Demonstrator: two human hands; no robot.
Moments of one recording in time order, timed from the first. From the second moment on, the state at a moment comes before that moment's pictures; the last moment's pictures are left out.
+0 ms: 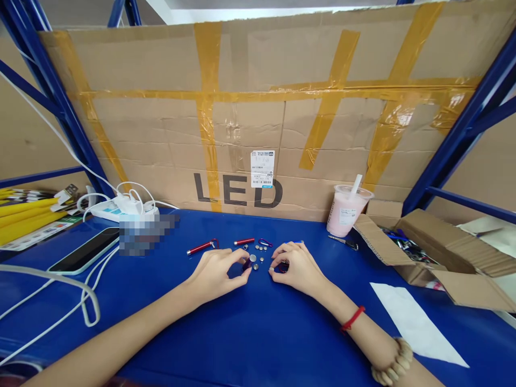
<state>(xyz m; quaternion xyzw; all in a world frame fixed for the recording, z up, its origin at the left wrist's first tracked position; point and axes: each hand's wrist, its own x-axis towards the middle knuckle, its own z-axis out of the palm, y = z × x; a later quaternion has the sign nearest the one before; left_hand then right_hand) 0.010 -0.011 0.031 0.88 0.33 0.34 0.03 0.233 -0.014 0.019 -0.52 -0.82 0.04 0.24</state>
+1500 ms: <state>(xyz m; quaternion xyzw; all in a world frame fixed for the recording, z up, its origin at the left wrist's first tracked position) 0.017 -0.020 0.018 0.89 0.39 0.22 0.07 0.214 -0.038 0.030 -0.35 -0.88 -0.04 0.33</state>
